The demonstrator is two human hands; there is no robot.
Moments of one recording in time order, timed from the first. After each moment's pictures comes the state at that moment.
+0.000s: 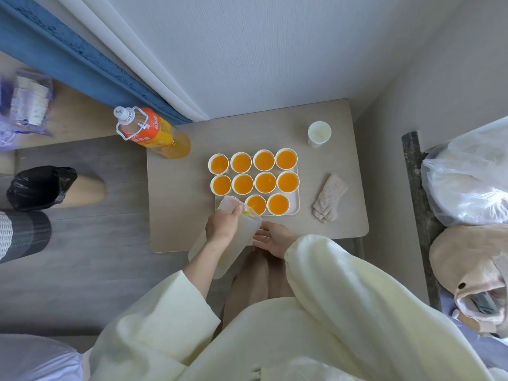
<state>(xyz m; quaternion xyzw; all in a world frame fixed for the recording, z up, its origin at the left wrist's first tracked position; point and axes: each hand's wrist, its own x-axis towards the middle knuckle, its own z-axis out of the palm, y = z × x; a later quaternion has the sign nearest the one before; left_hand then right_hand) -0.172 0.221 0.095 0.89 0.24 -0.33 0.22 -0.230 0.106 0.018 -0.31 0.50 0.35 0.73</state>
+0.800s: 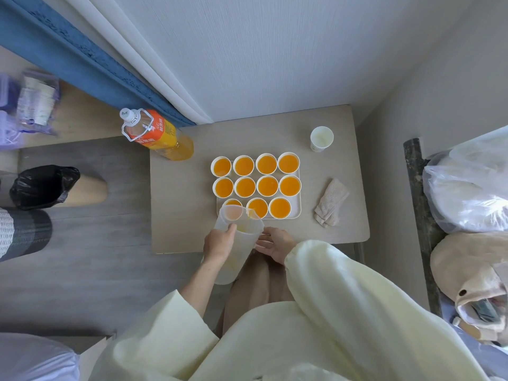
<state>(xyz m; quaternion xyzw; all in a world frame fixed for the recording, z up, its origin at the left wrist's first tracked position) -0.201 0.247 0.082 0.86 0.29 -0.34 0.26 -0.235 0.108 0.020 -0.35 0.52 0.34 0.70</state>
